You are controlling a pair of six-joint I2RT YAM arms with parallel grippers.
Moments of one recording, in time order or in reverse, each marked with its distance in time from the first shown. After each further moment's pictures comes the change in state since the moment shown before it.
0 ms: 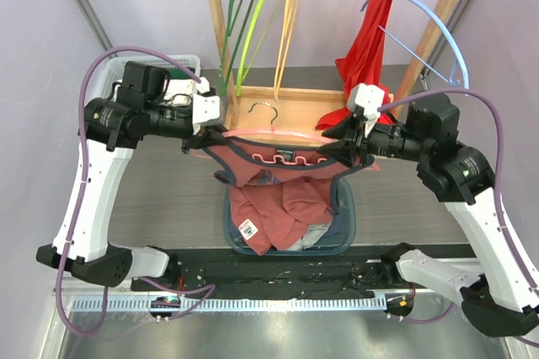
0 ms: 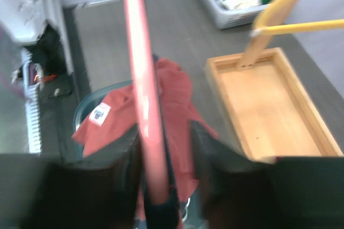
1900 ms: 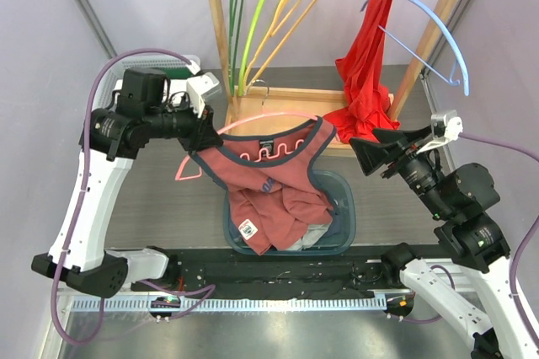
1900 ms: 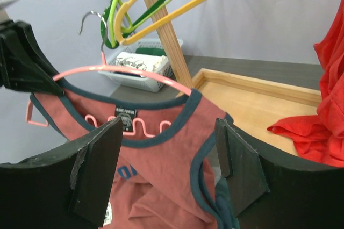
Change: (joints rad) left arm -0.009 -0.058 -0.102 0.145 -0.294 -0.649; right arm -0.005 -0.465 -0.455 0.398 0.631 0.619
